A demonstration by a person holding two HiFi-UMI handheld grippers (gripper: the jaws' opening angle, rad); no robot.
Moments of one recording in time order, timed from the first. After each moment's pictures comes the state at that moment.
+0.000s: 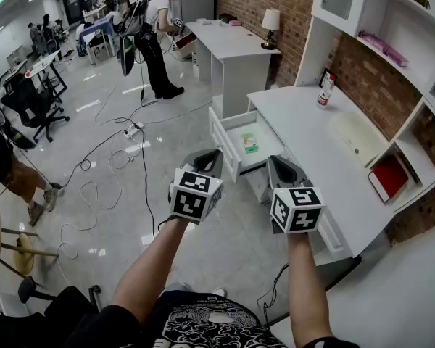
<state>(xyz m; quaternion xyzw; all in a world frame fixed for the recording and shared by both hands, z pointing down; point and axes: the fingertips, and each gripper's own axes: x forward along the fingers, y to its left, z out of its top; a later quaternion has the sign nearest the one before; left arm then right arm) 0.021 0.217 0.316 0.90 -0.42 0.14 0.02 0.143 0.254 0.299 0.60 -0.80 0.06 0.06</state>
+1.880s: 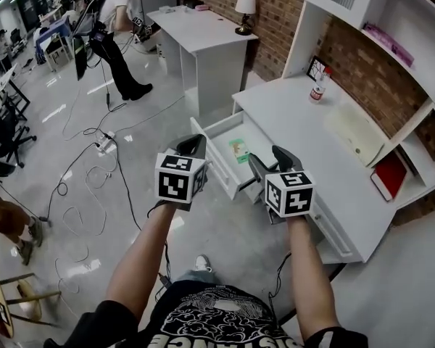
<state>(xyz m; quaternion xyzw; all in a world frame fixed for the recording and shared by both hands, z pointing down) 0.002 -0.014 0.339 0.91 -0.38 0.13 0.07 0.141 0.059 0.349 0.64 -0.75 0.12 0.13</state>
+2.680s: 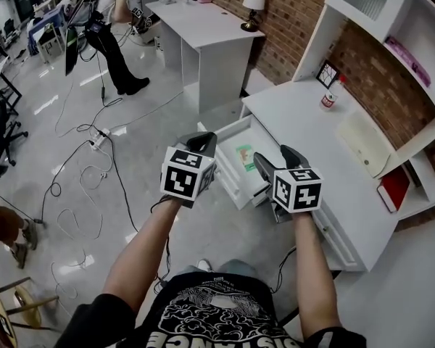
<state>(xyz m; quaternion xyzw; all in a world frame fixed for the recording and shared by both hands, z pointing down) 0.000 -0.091 0.362 0.93 -0.32 0.14 0.08 0.127 -0.025 0.371 0.65 -0.73 0.15 0.16</state>
